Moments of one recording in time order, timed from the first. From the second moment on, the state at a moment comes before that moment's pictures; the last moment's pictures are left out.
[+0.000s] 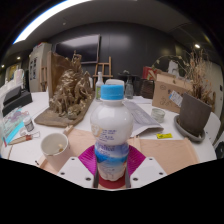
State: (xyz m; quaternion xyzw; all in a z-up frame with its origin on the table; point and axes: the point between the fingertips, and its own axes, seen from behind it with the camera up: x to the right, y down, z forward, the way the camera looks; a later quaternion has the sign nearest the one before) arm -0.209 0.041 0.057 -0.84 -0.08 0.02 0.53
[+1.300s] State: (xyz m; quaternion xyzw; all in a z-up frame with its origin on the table) arm -0.282 -0.269 0.210 -0.89 0.01 -0.06 0.46
